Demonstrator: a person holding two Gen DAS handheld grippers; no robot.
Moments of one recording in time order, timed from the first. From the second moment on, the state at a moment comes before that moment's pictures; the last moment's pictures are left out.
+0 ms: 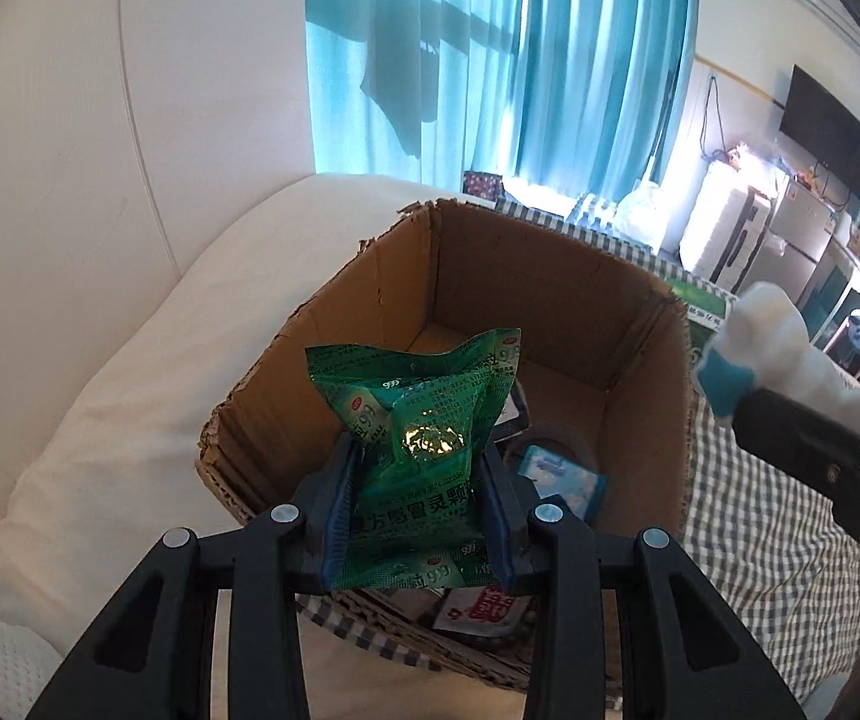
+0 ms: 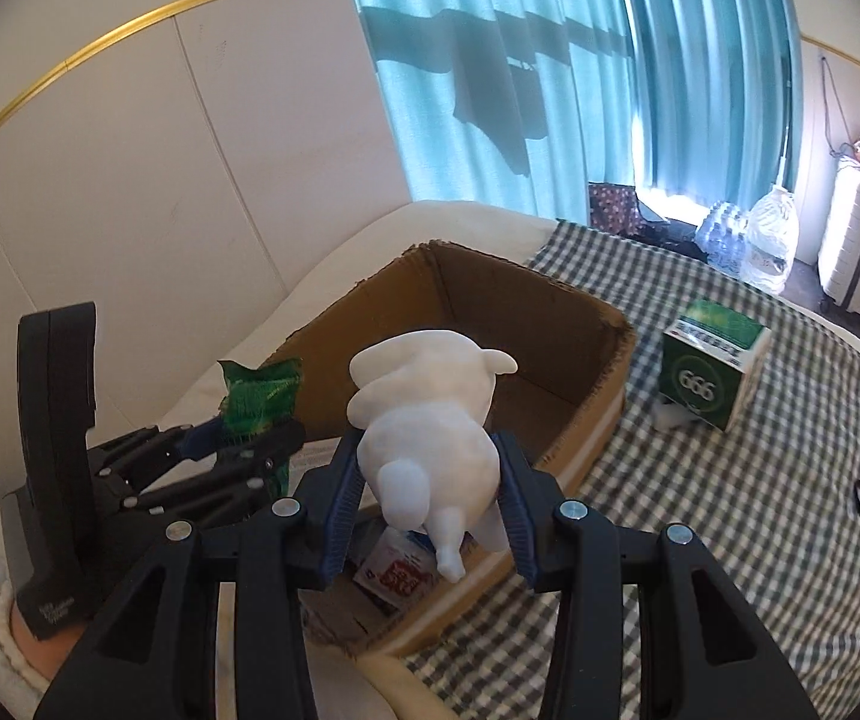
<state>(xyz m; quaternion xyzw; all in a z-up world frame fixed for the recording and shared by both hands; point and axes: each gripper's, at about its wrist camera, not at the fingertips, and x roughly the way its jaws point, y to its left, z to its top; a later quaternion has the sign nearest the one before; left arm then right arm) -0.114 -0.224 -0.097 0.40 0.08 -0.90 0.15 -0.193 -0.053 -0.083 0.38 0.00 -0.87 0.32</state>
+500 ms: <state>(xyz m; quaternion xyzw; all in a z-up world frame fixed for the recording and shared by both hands) -0.137 -0.225 -0.118 0.41 0.05 -0.89 0.19 -0.232 -0.074 -0.067 0.33 -0.01 -0.89 0.32</state>
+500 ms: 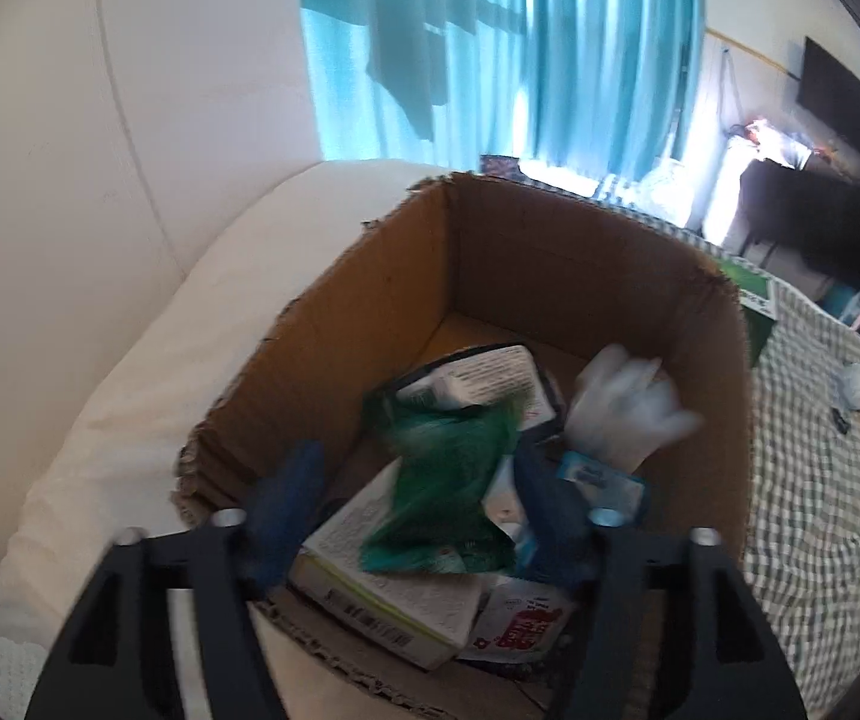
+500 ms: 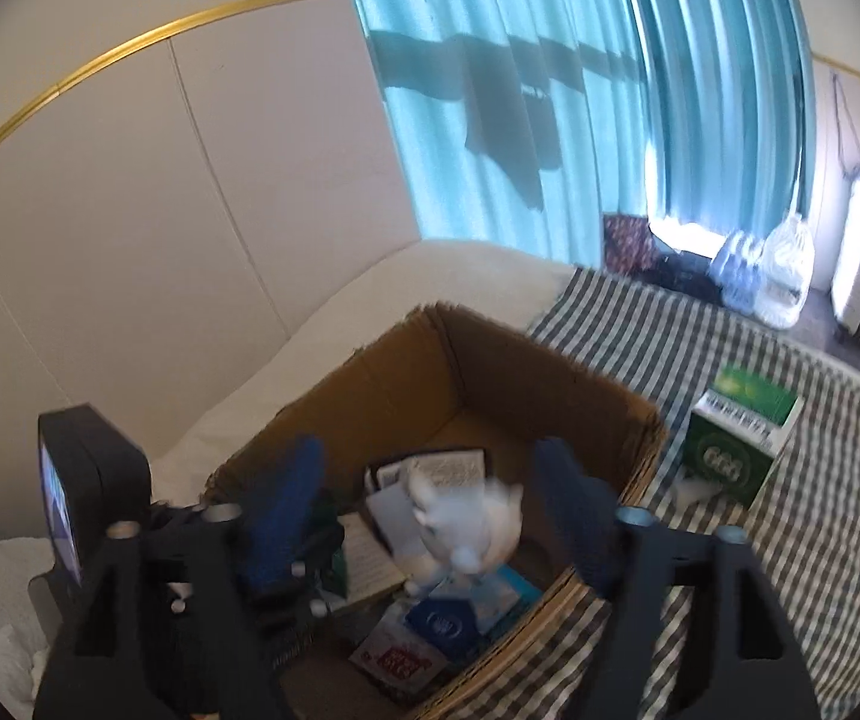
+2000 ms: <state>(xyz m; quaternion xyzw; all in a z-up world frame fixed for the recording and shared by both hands) -0.126 0.067 -0.096 0.43 -0.04 -0.90 0.02 -0.107 0.297 -0.055 0.28 -0.13 -0.95 0.04</state>
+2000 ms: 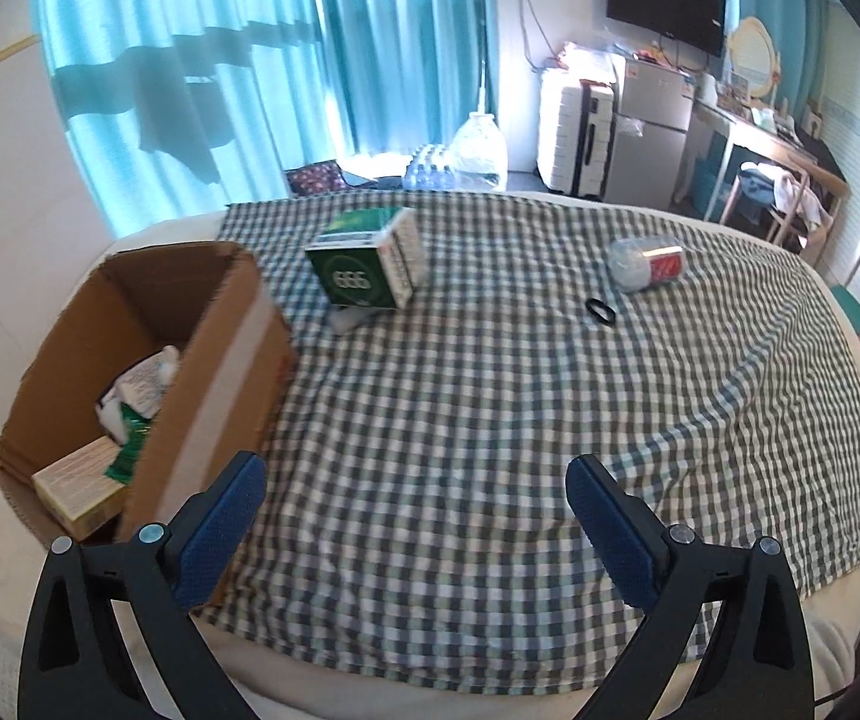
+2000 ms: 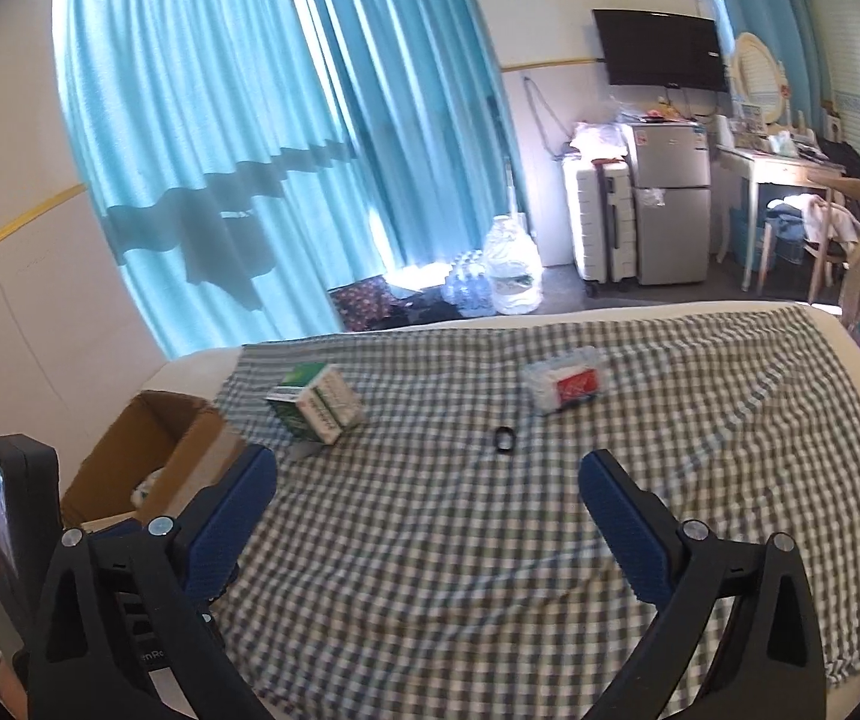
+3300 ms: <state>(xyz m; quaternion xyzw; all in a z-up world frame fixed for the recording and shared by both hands) -0.362 0.188 -0.254 0.47 -0.05 -0.88 -0.05 -0.318 0.399 -0.200 0.34 -0.09 -0.93 0.05</state>
